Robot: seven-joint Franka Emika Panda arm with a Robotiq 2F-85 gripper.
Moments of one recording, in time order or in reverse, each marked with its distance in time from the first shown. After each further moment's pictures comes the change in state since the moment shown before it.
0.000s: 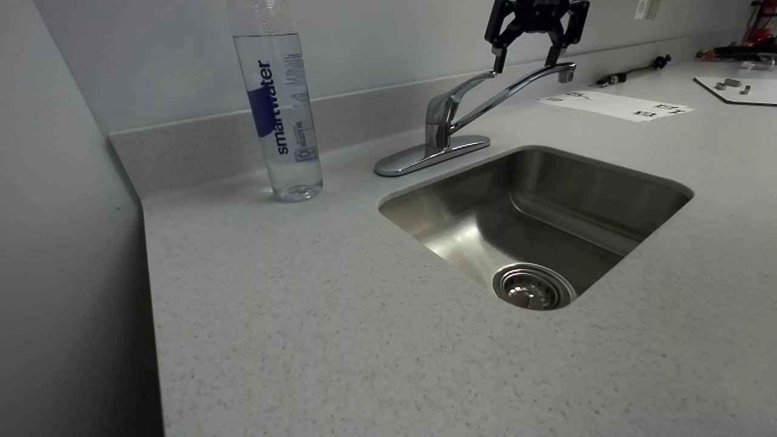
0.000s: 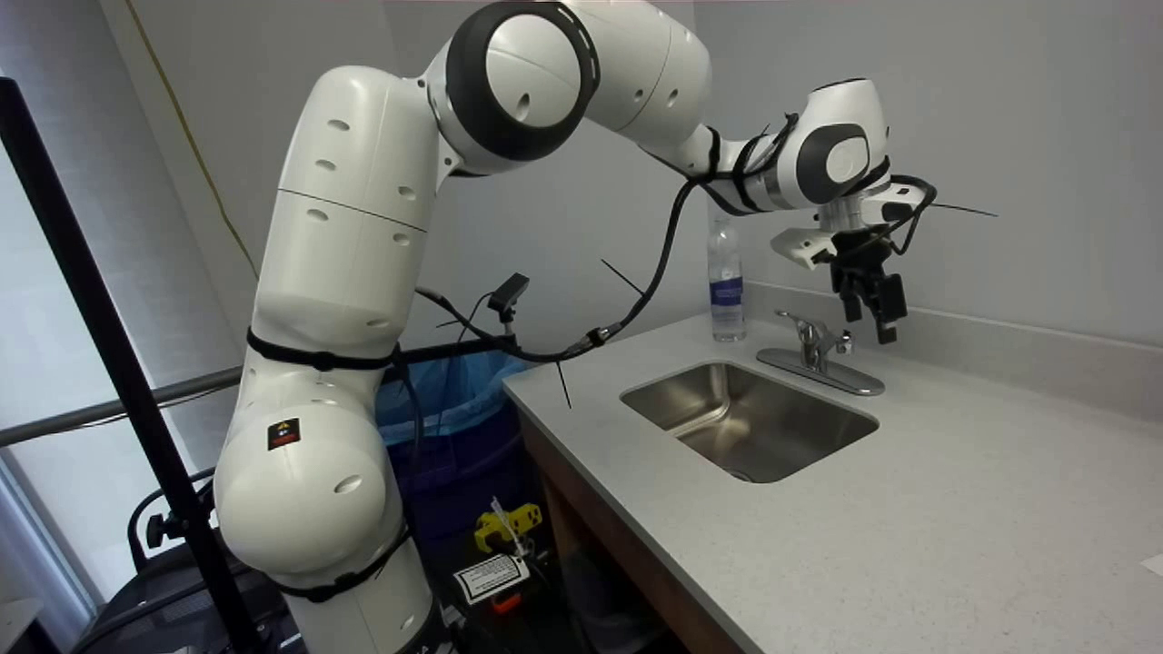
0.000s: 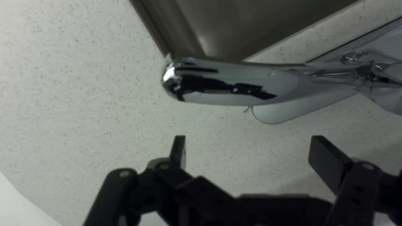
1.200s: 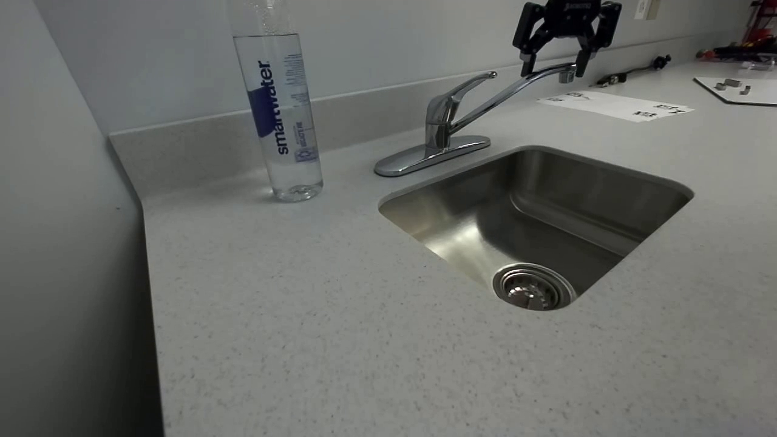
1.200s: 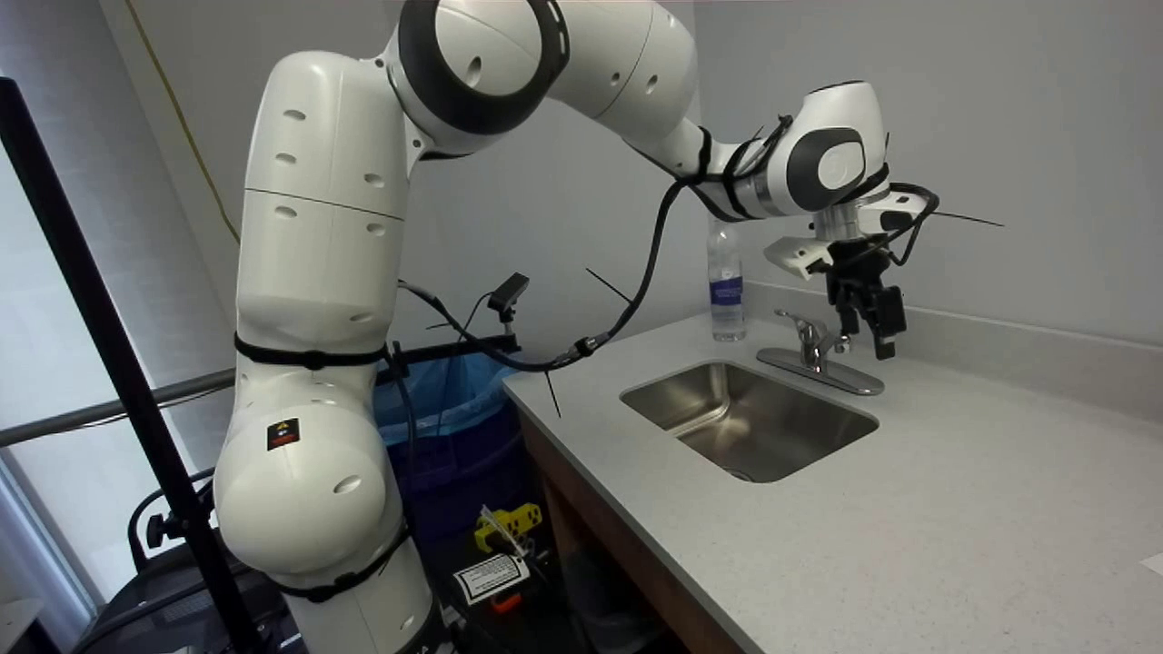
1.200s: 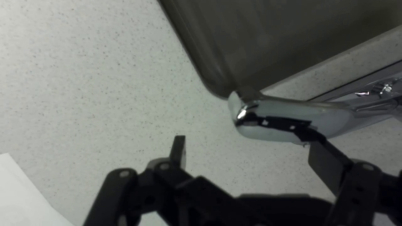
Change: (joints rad) arm -0.001 -0.101 -0.029 -0.167 0.000 0.044 -0.037
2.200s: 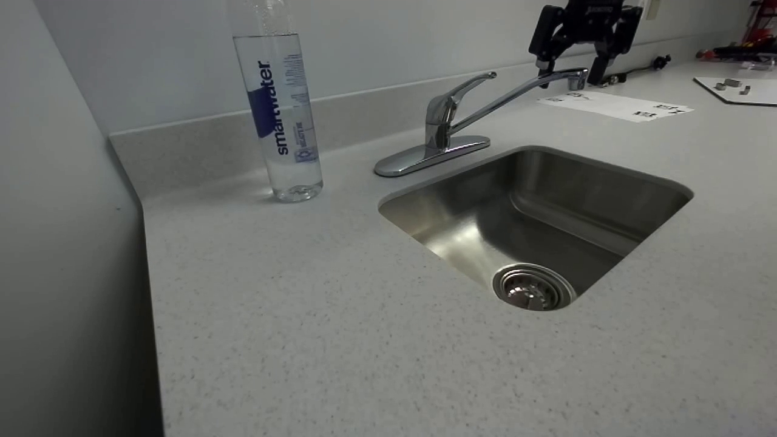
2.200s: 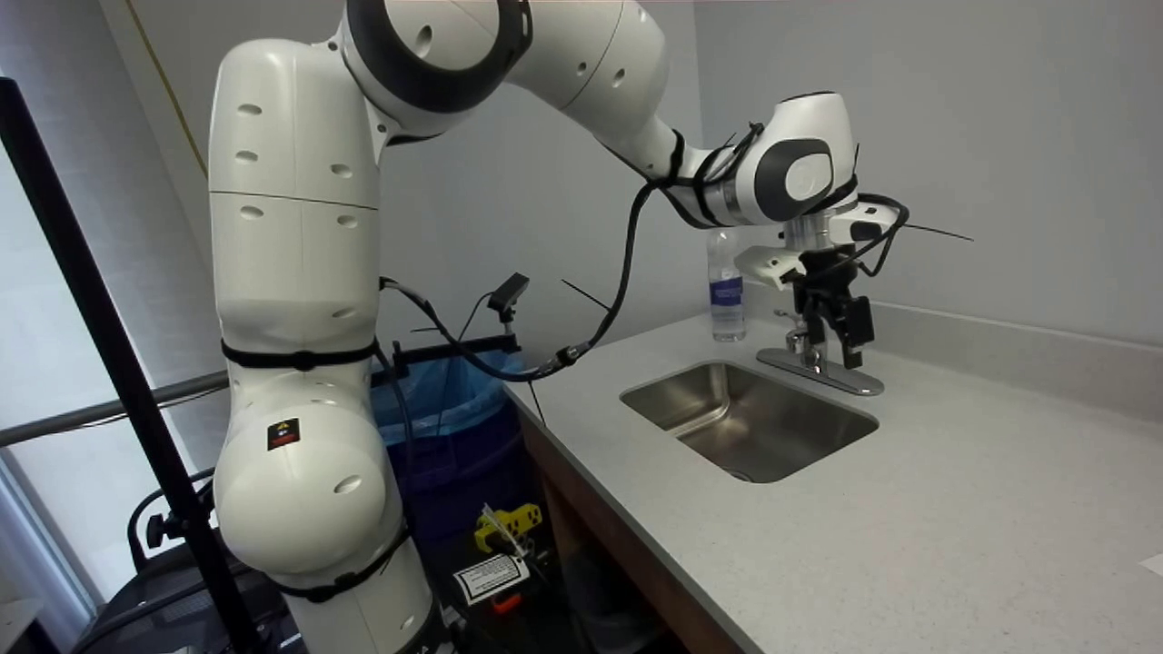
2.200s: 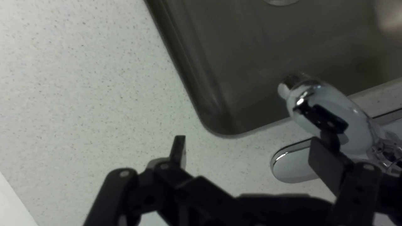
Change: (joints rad) arm 0.001 -0.103 0.030 -0.164 0.011 0.041 -0.071
